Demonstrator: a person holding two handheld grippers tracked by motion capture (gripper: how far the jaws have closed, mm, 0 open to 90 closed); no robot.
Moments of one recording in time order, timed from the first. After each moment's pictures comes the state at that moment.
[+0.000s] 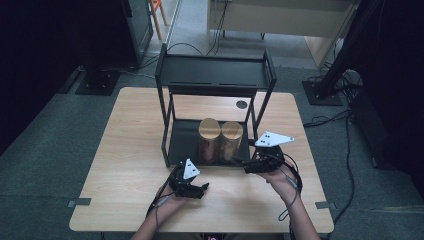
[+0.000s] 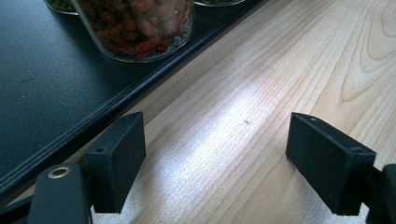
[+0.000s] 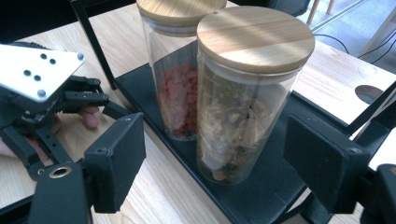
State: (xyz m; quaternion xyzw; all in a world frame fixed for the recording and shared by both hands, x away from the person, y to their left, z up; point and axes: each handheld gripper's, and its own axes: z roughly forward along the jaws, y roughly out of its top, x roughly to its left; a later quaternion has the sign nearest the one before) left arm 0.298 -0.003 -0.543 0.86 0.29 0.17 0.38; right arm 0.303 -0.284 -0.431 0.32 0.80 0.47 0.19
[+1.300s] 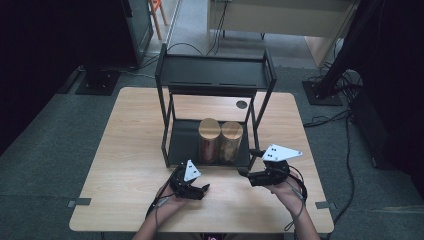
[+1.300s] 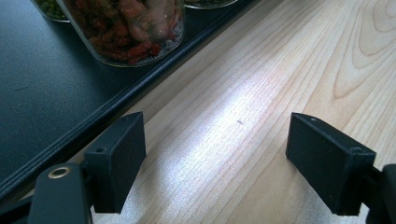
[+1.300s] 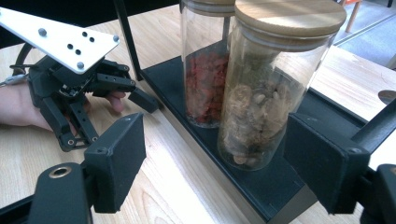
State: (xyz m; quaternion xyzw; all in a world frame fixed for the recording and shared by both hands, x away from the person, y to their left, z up) left arm 0.295 -0.004 -0.543 0.86 0.28 0.17 0.38; right arm 0.279 -0.299 -0.450 0.28 0.80 0.50 0.18
